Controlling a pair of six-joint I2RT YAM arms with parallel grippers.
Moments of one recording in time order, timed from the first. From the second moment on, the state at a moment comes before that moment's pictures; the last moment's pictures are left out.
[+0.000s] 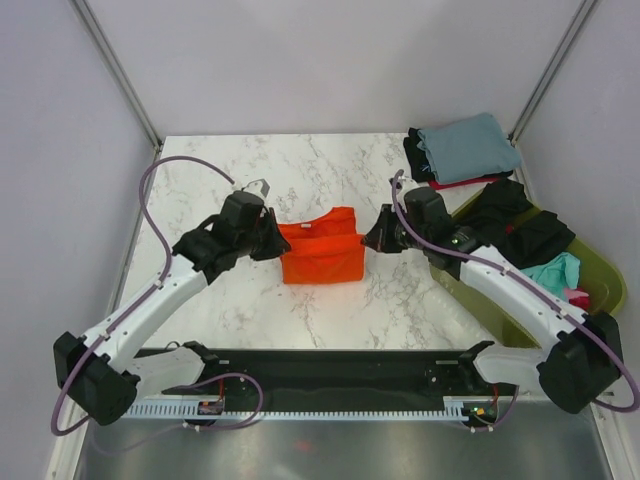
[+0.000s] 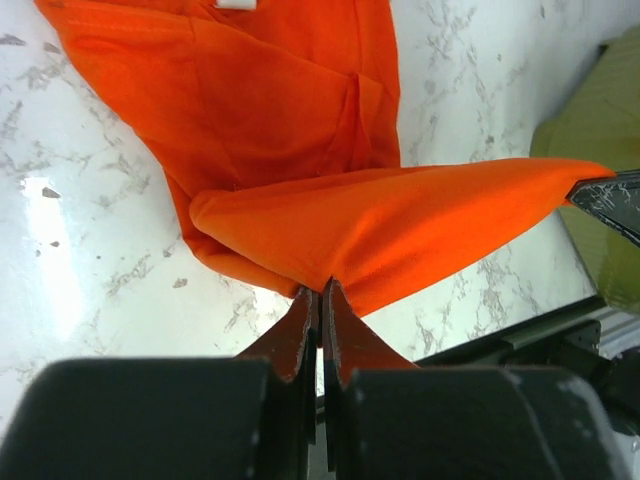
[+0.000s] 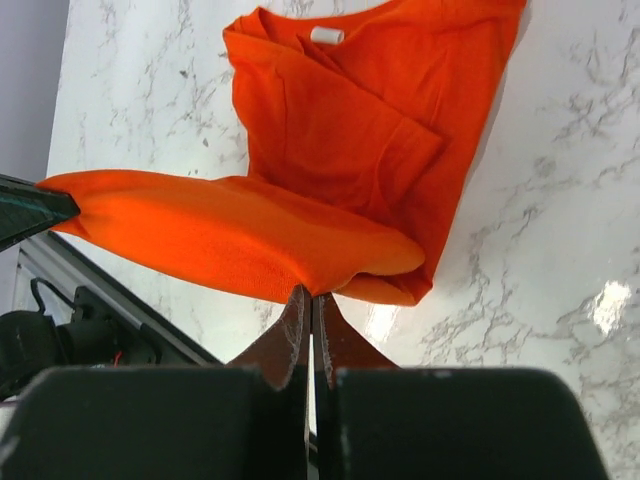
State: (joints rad) left arm -0.59 1.11 1.01 -0.63 -0.01 -0.66; right arm 0.55 1.20 0.93 -0.33 -0.20 0.57
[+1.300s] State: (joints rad) left arm -0.20 1.98 1.87 -0.83 0.23 -0.36; right arm 0.34 1.86 1.23 -0.11 -0.24 0.51
